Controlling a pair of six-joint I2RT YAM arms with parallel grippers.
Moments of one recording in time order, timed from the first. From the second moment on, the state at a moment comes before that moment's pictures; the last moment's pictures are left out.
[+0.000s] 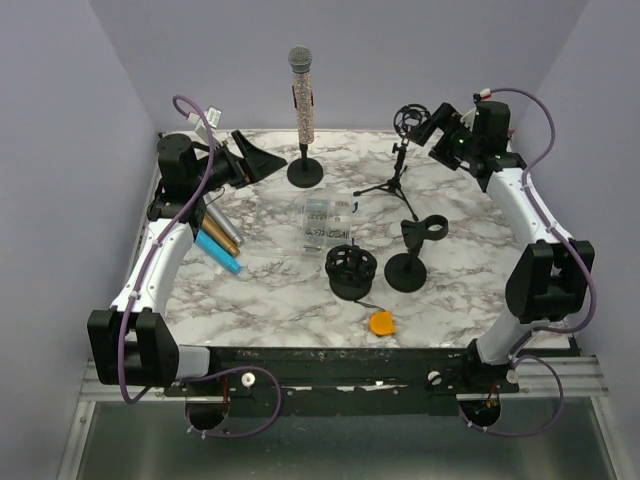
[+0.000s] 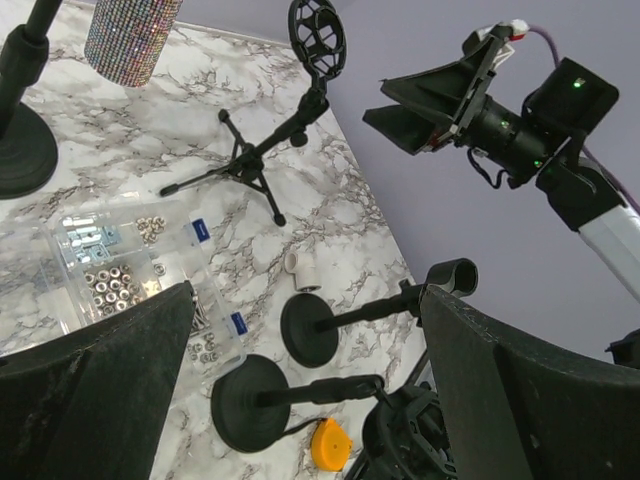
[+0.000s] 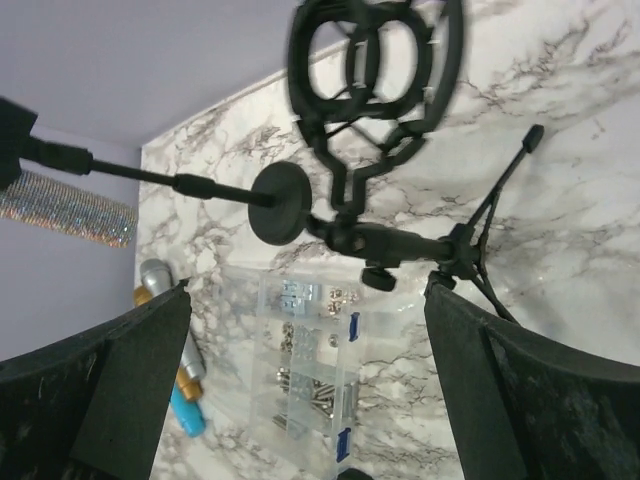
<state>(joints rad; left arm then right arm) -0.05 1.32 1.12 0.09 0.80 -0.74 0.04 1.71 1.48 -0.23 -0.39 0.67</state>
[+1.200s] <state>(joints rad) 0.01 1.33 1.12 0.04 0.77 -0.69 0.72 2.16 1.95 0.01 0.43 0.28</state>
